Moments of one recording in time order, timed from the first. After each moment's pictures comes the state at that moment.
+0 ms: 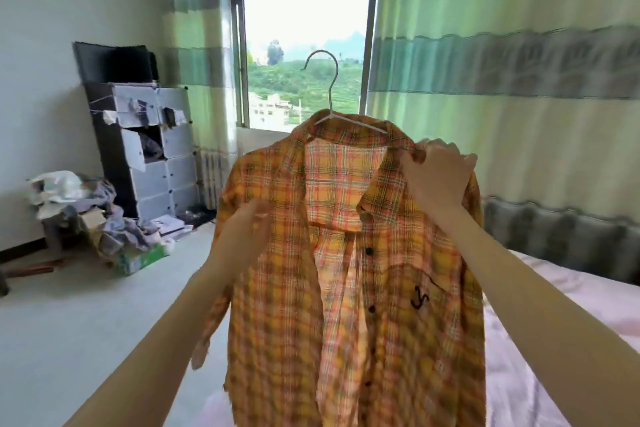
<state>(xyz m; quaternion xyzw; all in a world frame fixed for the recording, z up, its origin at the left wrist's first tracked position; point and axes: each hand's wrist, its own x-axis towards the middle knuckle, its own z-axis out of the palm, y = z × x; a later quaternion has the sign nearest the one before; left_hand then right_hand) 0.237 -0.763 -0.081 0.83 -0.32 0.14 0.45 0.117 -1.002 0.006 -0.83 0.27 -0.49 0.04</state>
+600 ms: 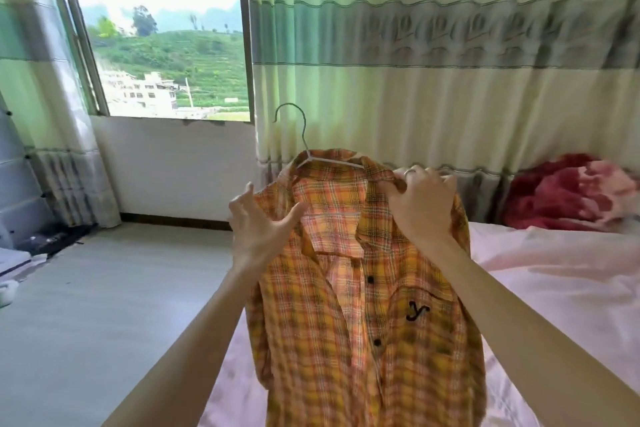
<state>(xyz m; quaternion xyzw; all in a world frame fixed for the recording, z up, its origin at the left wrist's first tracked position) 0.246 -1.028 -0.105 0.80 -0.31 0.05 0.51 0.081 -1.172 -0.065 -0.80 0.38 -0.45 -0.06</state>
